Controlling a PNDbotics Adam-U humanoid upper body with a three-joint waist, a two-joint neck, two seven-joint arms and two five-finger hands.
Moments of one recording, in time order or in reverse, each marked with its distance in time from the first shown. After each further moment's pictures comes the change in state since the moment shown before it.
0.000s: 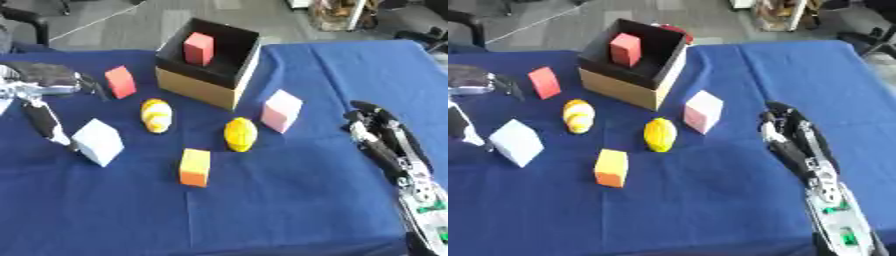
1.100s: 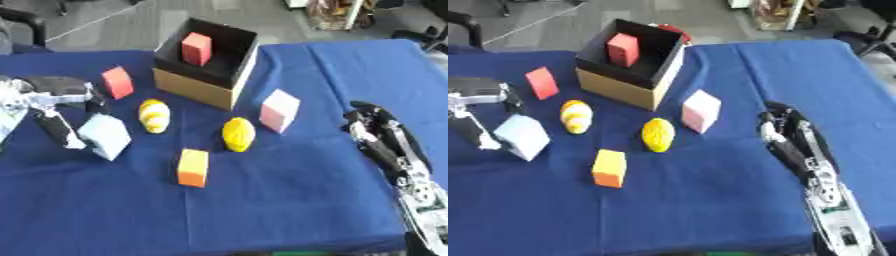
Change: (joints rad) left arm -0.034 -0.048 0.073 -0.060 0.219 0.025 -0.025; right arm 0.001 0.000 0.000 0.001 0.000 0.000 0.000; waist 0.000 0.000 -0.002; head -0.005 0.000
